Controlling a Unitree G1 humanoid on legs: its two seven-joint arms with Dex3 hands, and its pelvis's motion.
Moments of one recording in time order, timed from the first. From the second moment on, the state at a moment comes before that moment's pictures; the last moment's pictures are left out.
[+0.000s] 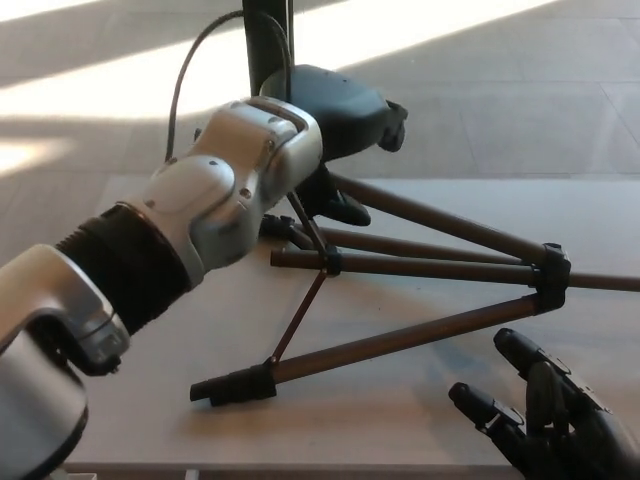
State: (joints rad) left_arm -1.27 0.44 -0.97 0.55 0.54 0.21 -0.31; right_arm 0.16 0.08 -0.13 -0.33 0.51 0.48 0.02
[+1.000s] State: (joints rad) left_arm -1.23 0.22 -1.03 0.84 0.79 0.21 0.05; right_arm 0.17 0.08 -0.11 -0.33 0.52 0.52 -0.04
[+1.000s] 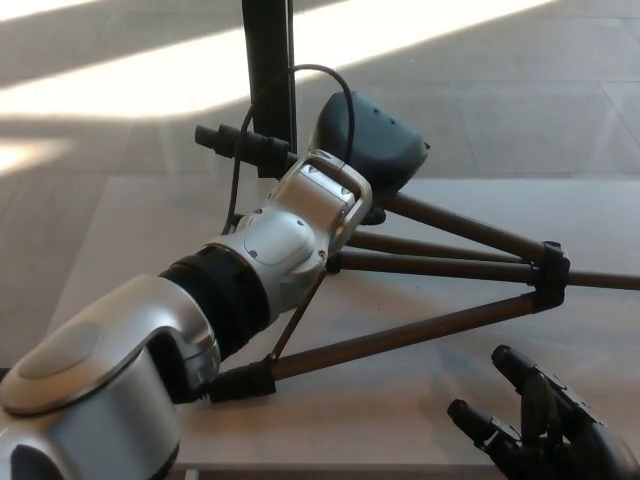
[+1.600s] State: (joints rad) left_arm -1.19 0.23 -1.14 0.87 0.98 0.30 -0.04; right_arm 0.14 0.08 -0.09 -0.35 0.52 0.54 -0.08
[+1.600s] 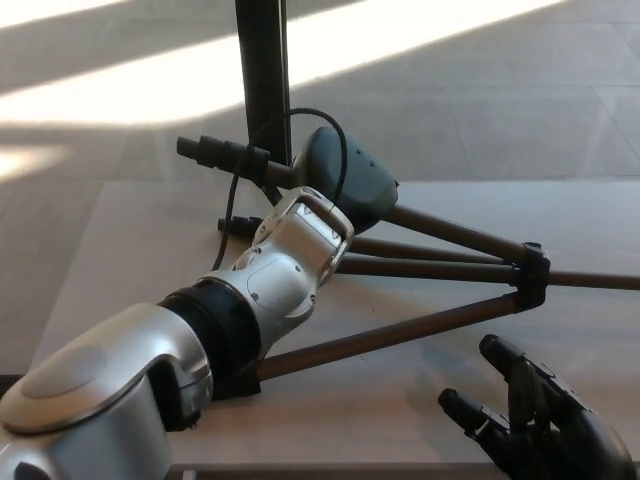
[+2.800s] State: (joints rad) left_arm -1.09 0.11 -0.69 0.84 0.89 0.30 0.02; right_arm -0.06 0.08 -0.18 -0.13 0.68 0.58 -0.32
